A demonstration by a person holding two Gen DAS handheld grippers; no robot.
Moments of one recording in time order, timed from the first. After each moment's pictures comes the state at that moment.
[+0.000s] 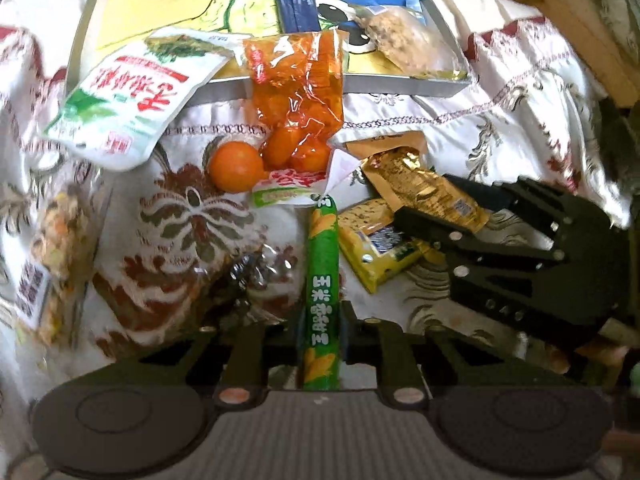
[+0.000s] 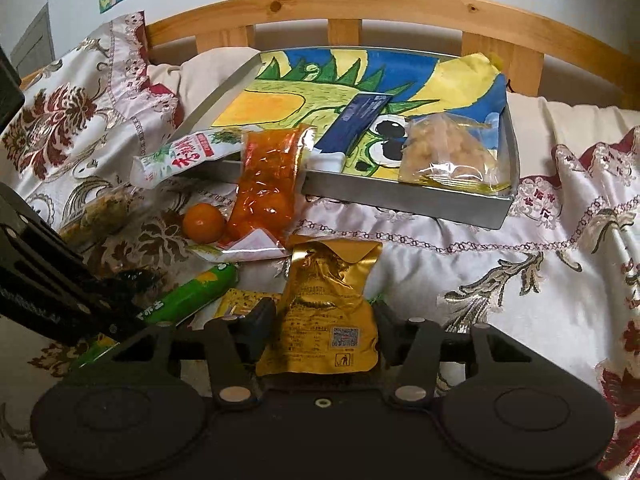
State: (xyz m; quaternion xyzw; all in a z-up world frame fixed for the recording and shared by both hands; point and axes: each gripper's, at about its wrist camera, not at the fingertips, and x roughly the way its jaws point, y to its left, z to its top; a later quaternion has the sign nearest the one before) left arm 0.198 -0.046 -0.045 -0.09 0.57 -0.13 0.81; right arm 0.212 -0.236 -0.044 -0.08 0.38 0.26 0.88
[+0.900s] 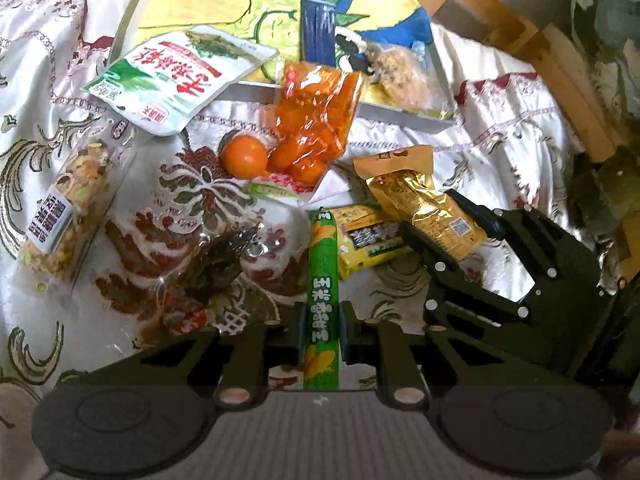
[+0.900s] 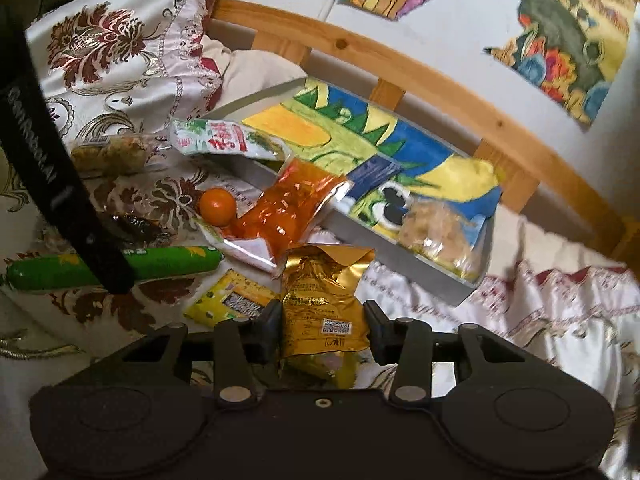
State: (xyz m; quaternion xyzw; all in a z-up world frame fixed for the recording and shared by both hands) left arm 0.171 -0.024 -0.030 -0.17 0.54 -0.13 0.81; right arm 0.160 -0.214 -0.034 -0.27 0.26 0.25 0.89
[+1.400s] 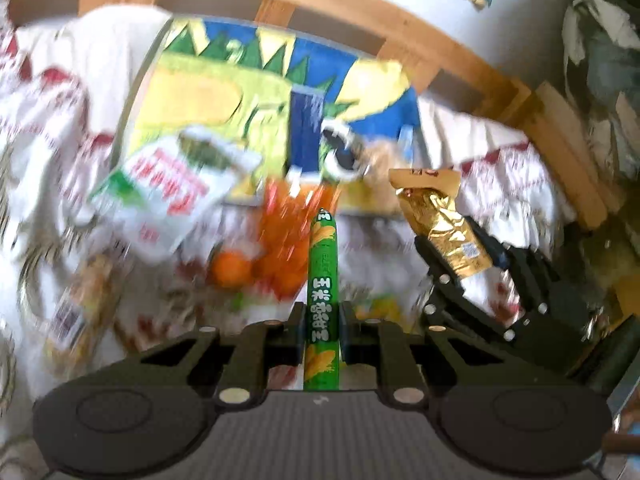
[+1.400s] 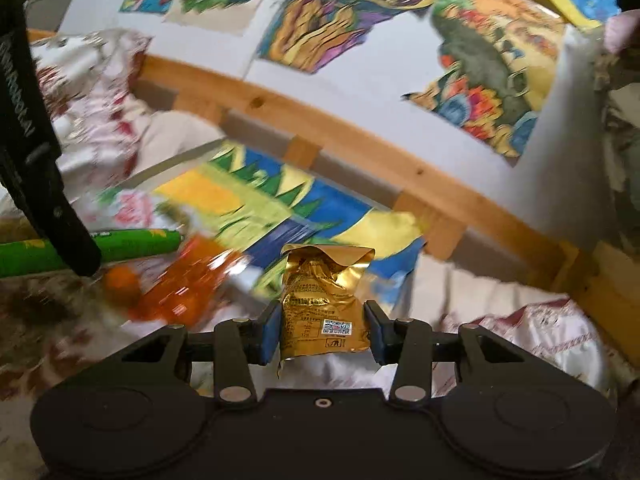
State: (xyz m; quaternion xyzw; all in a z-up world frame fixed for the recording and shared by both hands) left arm 0.208 -0.036 0.025 -0.18 0.47 -0.09 0.86; right arm 0.201 -0.232 -0.015 -0.23 0.16 0.17 0.94
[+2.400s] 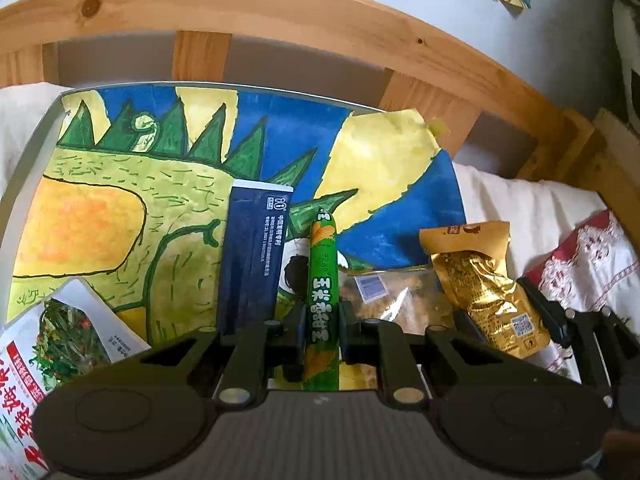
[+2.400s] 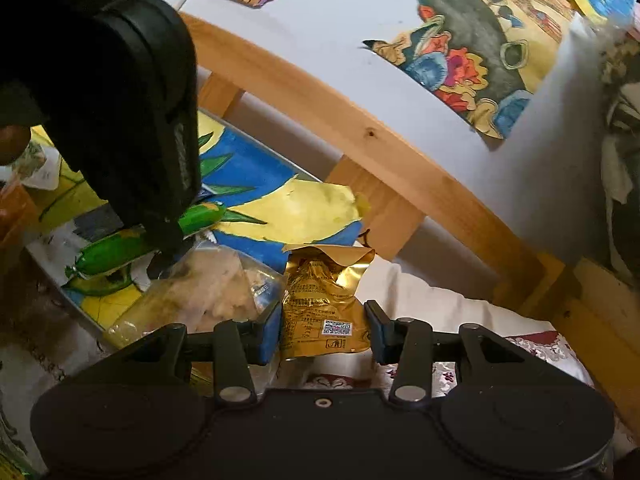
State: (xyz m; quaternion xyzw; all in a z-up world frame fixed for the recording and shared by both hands) left arm 0.373 -0.100 -0.027 -0.13 0.41 -0.04 0.90; right arm 0.325 -0.244 -0.051 -0.31 0.16 0.09 0.93
